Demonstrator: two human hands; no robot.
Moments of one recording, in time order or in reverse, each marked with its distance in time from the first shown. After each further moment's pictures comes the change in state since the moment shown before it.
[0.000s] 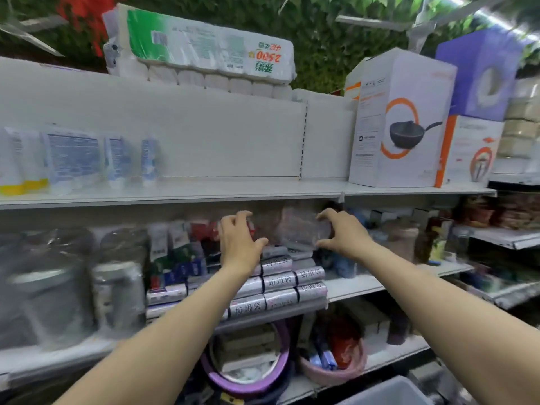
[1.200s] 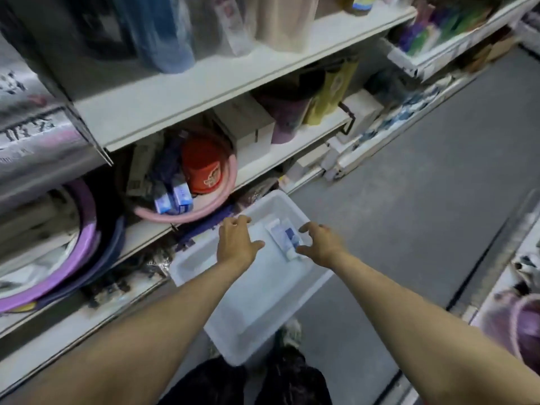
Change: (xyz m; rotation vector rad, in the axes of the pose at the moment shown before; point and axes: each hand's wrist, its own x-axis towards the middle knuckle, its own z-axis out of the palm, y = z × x) left_hand -0.227 -0.064 0.590 0.213 -1.066 -0.435; right_hand -0.148 0.525 0.303 0.134 -0.811 0.779
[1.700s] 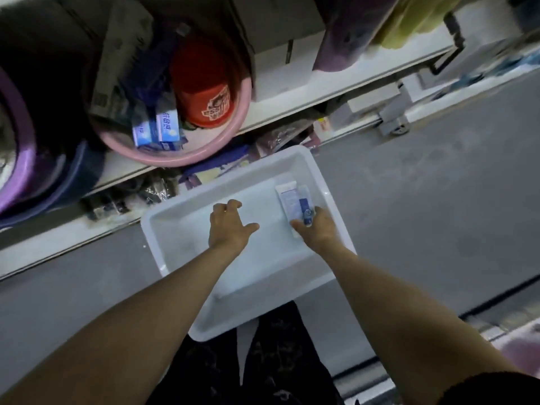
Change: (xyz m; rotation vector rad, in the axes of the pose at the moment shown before) left_hand 0.072 -0.056 0.116 -0.043 -0.040 -0.444; right_hand 0.149 0.061 0.102 0.265 -0.177 0.175
